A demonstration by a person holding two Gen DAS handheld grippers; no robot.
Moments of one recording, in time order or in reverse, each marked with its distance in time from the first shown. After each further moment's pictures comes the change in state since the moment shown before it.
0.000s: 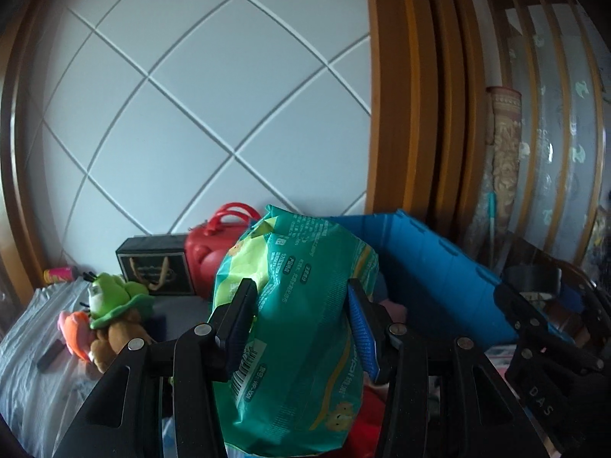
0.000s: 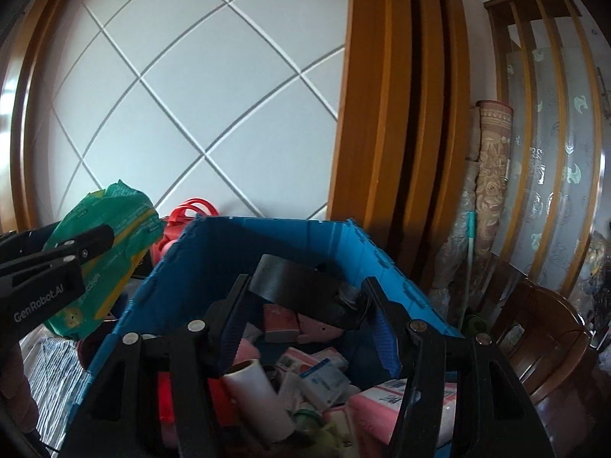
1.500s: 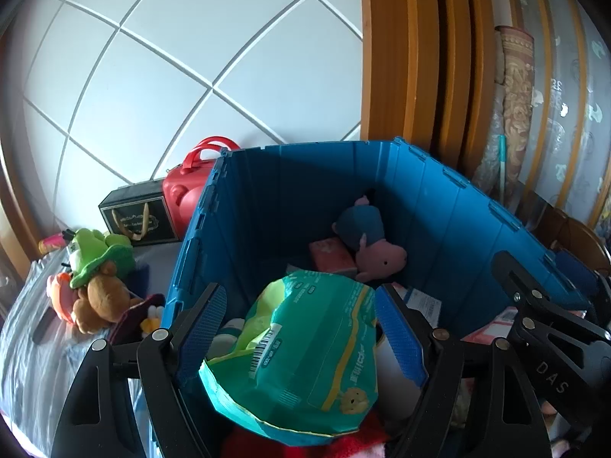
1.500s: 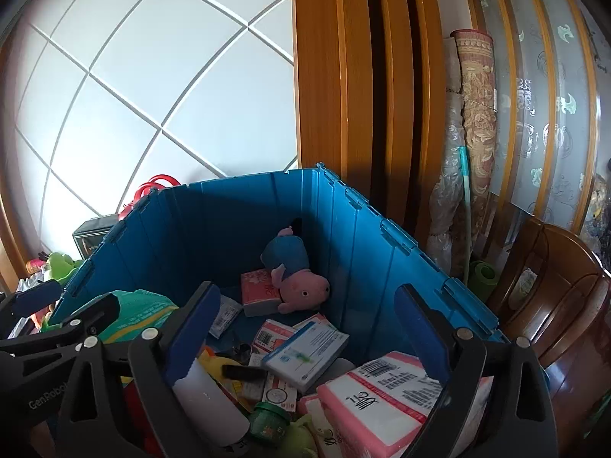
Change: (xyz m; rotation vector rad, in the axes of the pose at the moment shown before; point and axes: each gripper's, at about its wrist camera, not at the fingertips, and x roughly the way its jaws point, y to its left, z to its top) left arm 0.067 -0.038 -0.040 0.010 0.211 0.031; right arm 0.074 -0.048 -0.037 0.122 0.149 -0.001
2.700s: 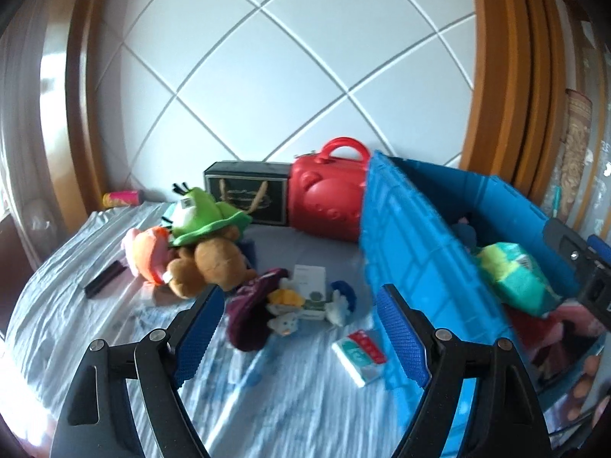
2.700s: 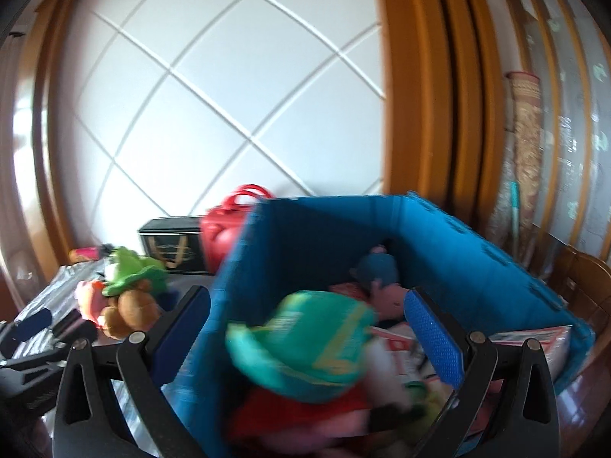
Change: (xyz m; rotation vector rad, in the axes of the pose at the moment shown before) left arm -0.073 0.234 -0.078 -0.204 -0.055 0.168; right arm -0.076 0.187 -0.014 -0.098 -0.093 0.191
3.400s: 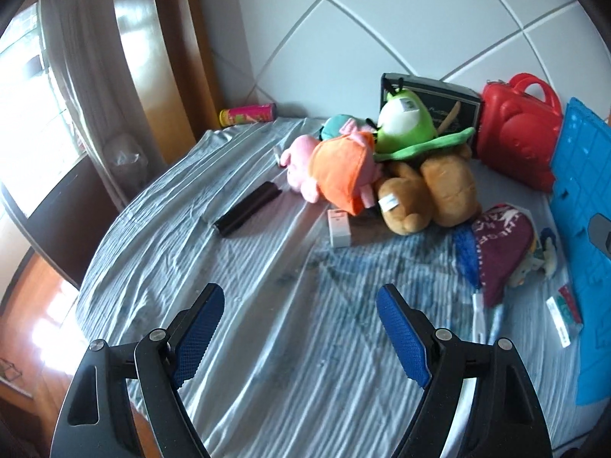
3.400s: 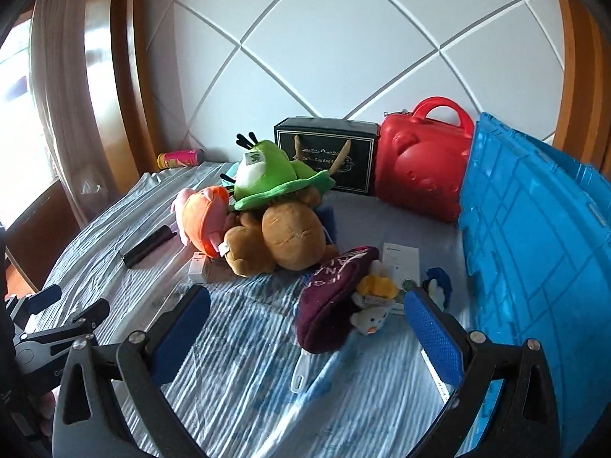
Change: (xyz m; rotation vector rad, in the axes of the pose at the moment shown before) left arm 0.093 0.279 -0.054 -0.068 0.270 0.362; right arm 0.124 0.277 -0.081 -0.146 0.324 0.296
